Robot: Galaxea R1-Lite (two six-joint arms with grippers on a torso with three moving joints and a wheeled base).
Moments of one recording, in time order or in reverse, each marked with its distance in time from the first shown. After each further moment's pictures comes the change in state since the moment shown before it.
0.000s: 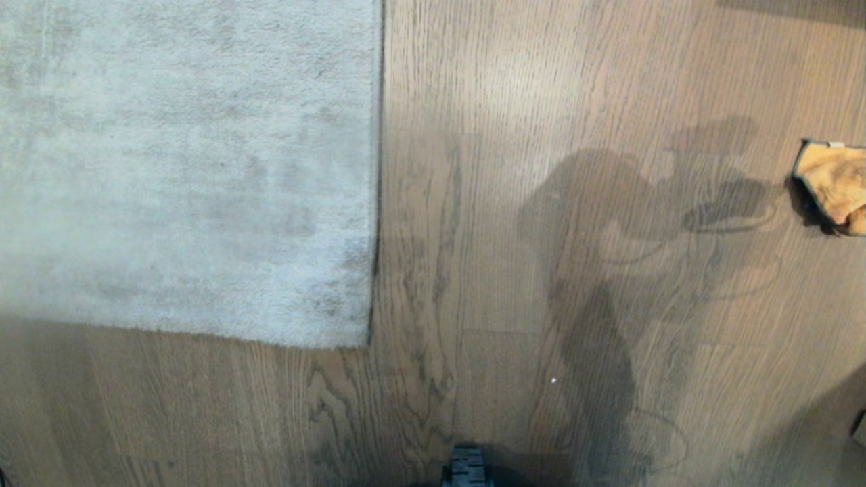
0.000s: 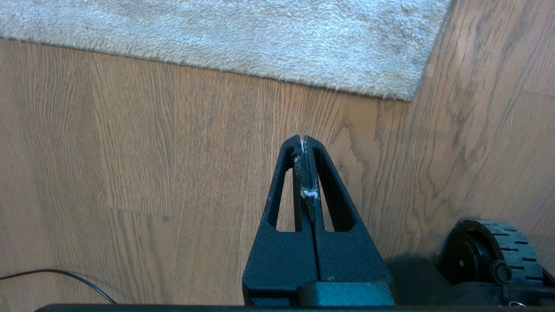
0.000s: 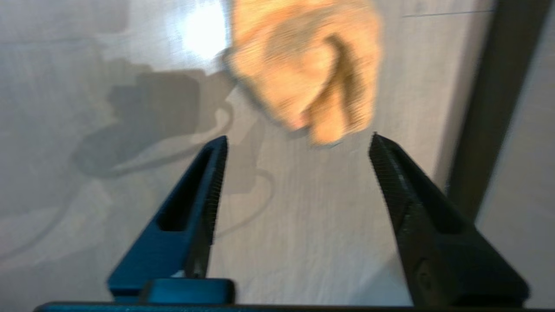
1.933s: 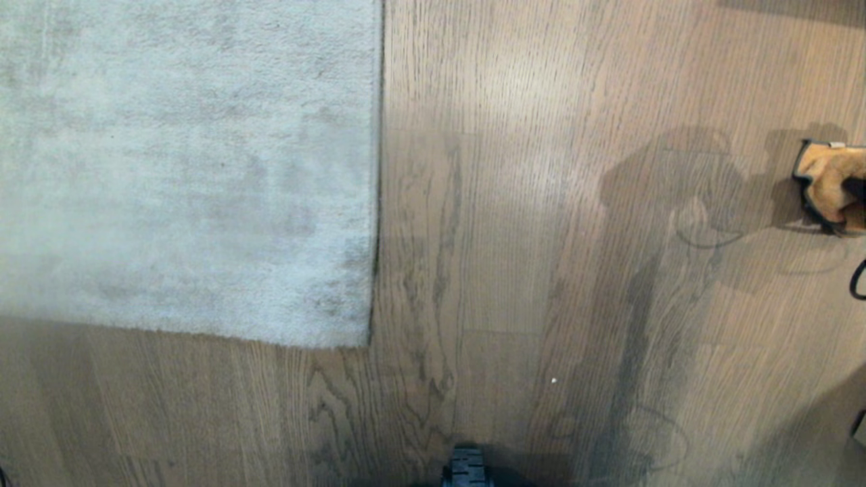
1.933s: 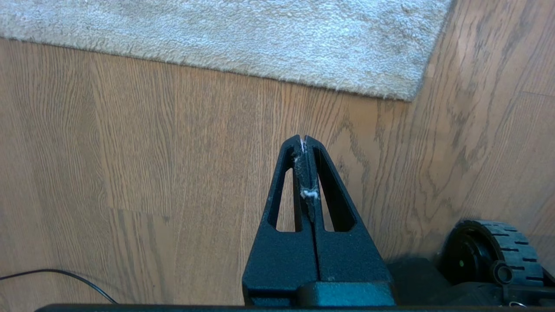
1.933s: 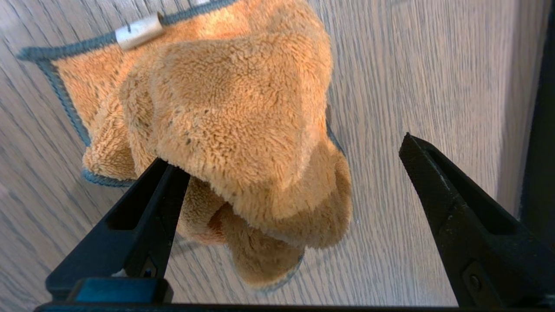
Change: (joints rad) left arm 0.000 0.000 0.000 0.000 0.000 0.000; right arm -0.169 0.472 -0.324 -0.113 0.148 0.220
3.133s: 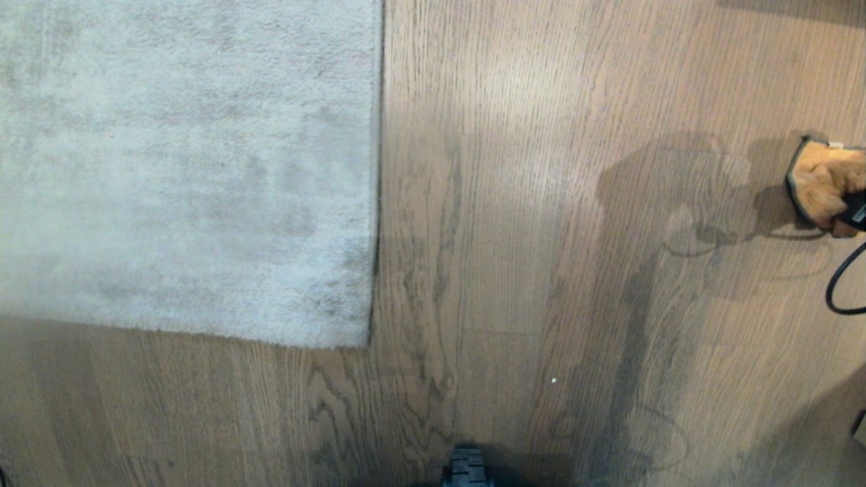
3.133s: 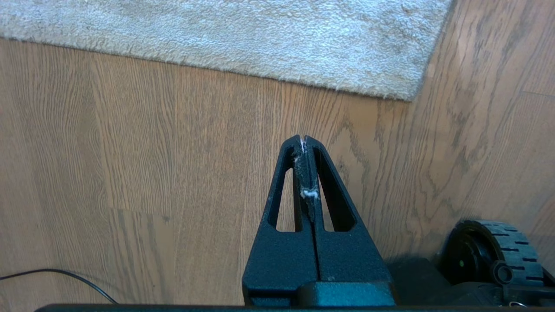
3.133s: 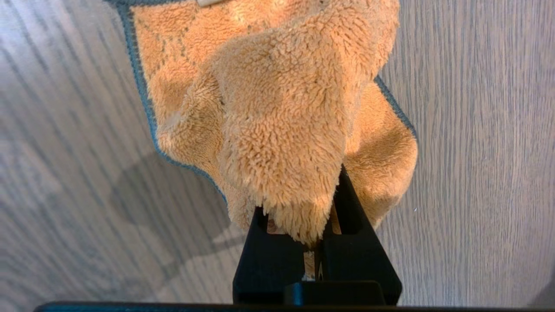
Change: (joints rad) left arm 0.000 0.000 0.000 0.000 0.000 0.000; right arm 0.065 -0.015 0.107 -0.129 0.031 0.022
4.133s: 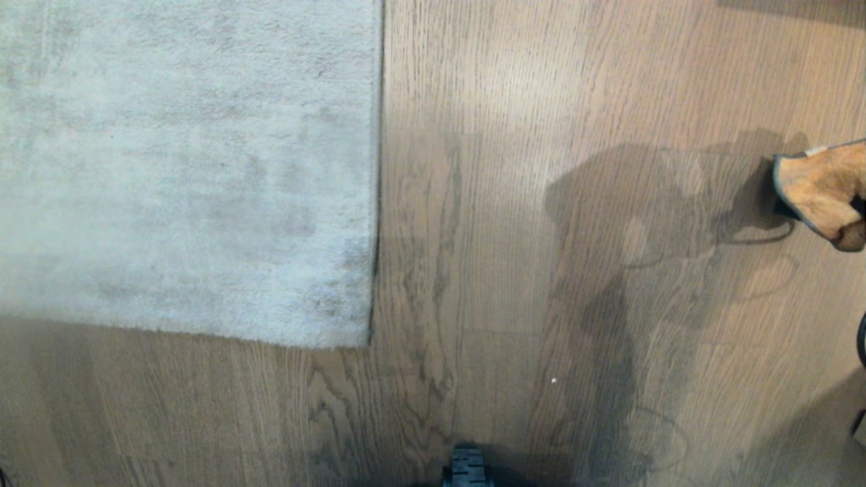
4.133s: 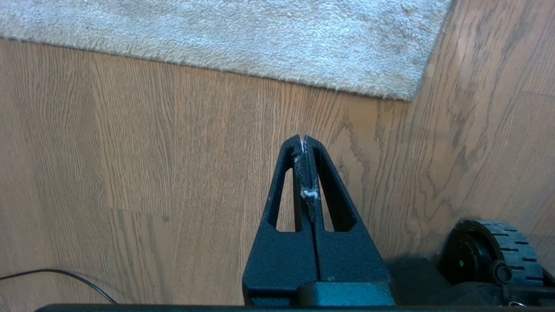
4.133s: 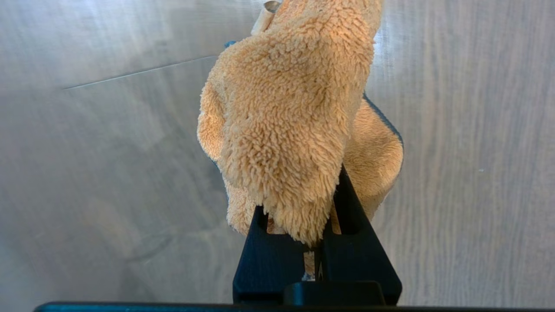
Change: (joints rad) left arm 0.000 0.000 0.000 0.000 0.000 0.000; right arm 0.014 -0.291 0.287 -0.080 0.187 0.012
